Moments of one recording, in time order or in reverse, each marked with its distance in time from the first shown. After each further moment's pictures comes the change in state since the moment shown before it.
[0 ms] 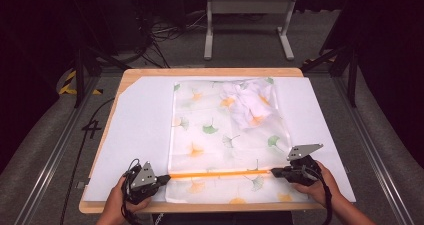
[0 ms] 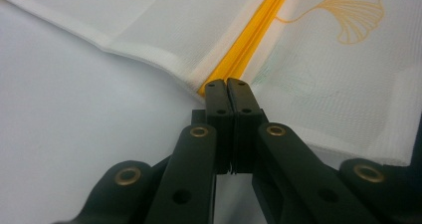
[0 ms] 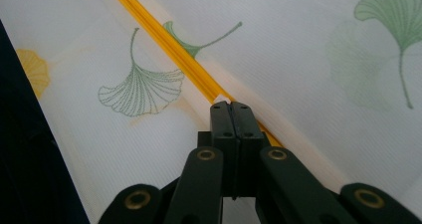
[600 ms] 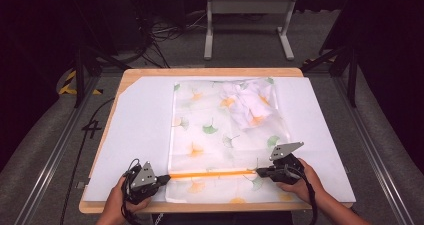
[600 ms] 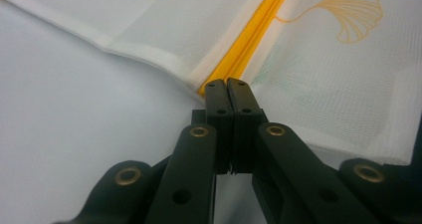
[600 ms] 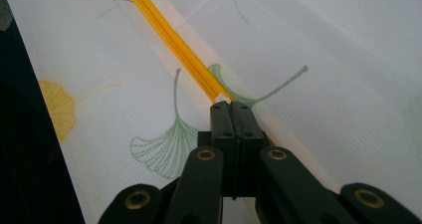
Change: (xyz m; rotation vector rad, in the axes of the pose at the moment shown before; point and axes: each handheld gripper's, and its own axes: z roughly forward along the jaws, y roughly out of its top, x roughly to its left) left arm 0.000 0.000 0.000 0.002 0.000 0.001; right arm 0.020 0.028 0.027 0.017 0.042 -0.060
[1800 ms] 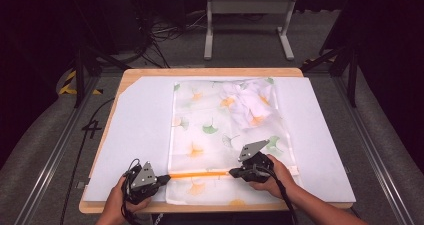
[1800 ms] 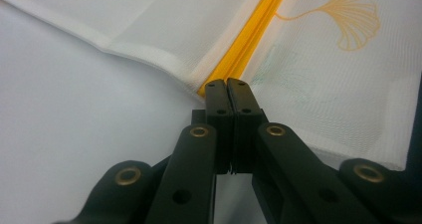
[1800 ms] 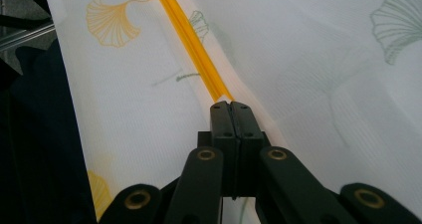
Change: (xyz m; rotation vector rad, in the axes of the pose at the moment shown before) left arm 0.000 0.000 0.000 0.001 0.001 0.006; right arm 0.037 0.055 0.042 0.011 0.074 -0.123
